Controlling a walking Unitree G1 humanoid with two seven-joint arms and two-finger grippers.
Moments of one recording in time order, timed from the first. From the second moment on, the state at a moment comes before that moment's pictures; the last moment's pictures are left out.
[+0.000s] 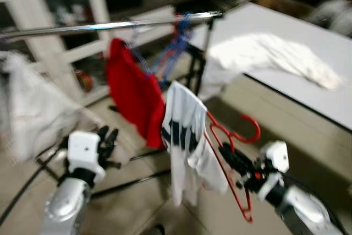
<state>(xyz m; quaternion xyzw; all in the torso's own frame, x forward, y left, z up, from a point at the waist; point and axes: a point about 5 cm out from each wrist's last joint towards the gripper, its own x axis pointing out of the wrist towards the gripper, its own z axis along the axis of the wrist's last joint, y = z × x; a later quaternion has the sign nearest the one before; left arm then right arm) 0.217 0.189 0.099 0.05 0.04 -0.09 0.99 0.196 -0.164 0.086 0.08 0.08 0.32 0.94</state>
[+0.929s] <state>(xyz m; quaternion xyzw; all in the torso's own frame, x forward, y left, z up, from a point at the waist) 0.229 0.161 0.103 0.03 0.04 -0.13 0.99 0.213 -0.180 0.083 0.07 0.08 0.30 0.95</state>
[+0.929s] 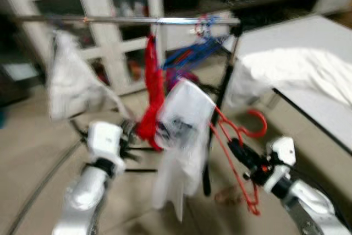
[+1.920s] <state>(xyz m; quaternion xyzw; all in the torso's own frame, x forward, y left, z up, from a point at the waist) 0.228 0.176 0.105 0.04 0.05 -0.11 0.99 0.227 -0.166 0.080 0.08 0.08 0.34 0.93</state>
